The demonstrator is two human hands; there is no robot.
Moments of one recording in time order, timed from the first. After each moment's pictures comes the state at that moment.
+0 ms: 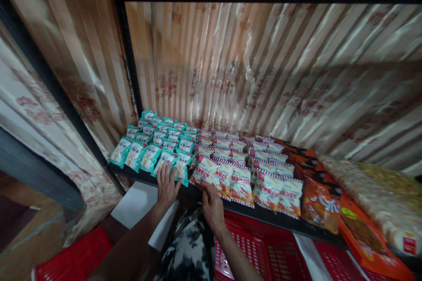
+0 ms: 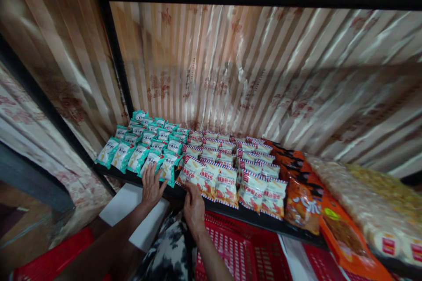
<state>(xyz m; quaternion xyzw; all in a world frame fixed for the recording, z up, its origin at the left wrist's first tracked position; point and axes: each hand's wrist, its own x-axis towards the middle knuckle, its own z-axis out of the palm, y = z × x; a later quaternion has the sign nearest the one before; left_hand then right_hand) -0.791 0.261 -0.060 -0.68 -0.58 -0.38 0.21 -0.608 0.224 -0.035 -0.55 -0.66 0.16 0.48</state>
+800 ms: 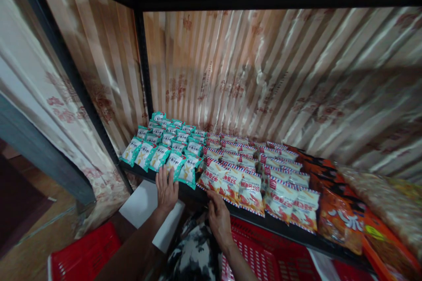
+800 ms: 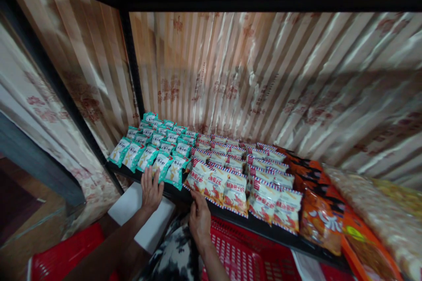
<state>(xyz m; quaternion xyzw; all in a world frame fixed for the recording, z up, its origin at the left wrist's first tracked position) -0.816 0.246 -0.065 -0.63 -0.64 -0.40 0.17 -0.612 0.211 -0.046 -0.54 -0.66 0.15 0.50</state>
